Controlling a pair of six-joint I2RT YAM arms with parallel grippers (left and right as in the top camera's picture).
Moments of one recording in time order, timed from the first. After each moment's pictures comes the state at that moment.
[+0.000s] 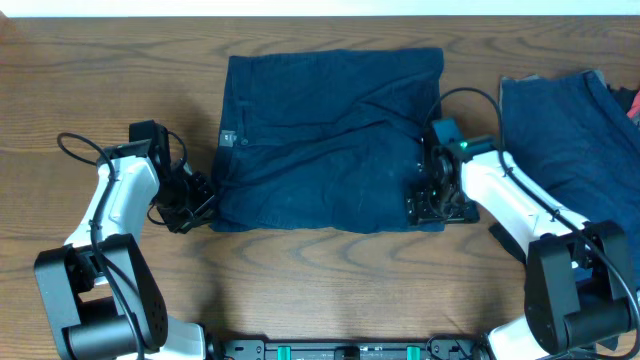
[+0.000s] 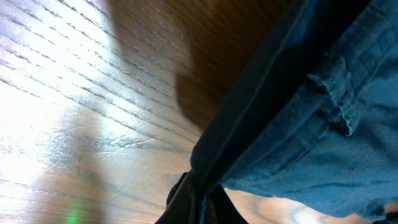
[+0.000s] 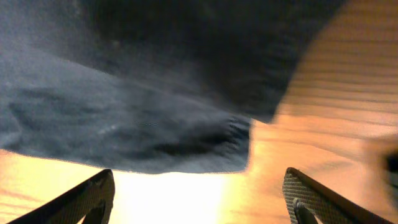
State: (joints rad) left arm 0.19 1.66 1.02 -1.00 0.33 -0.43; right arm 0.29 1.71 1.03 -0.95 -0.07 0.25
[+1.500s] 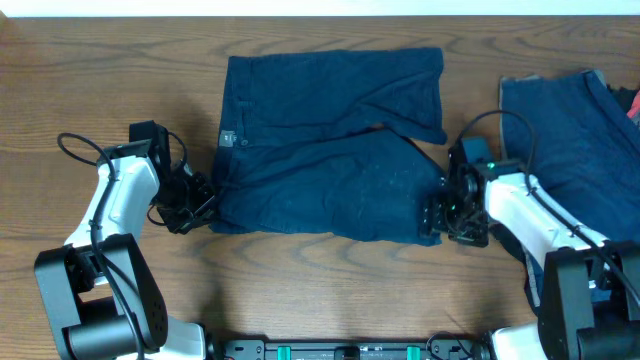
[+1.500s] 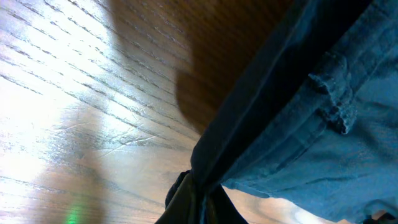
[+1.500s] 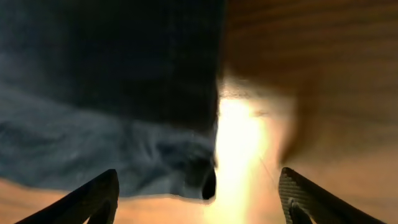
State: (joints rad) left arm 0.19 1.66 1.02 -1.01 0.33 -0.43; right arm 0.17 1.63 0.83 -0.82 -0.17 0.36
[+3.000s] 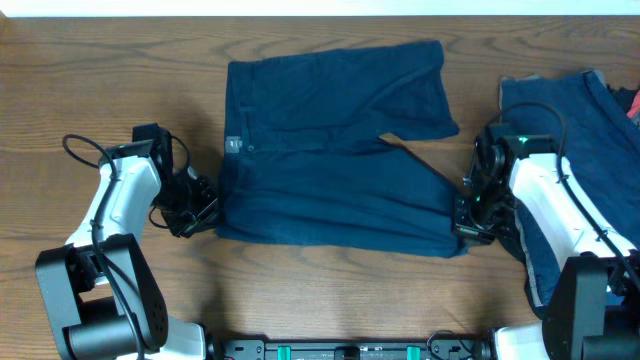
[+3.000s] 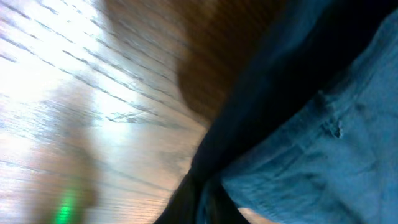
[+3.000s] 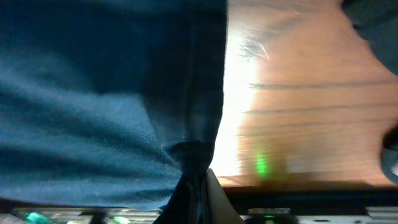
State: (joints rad) left arm 0.19 1.66 1.02 -1.07 0.36 -0.42; right arm 0.05 1.61 1.03 -1.27 -0.12 0.30
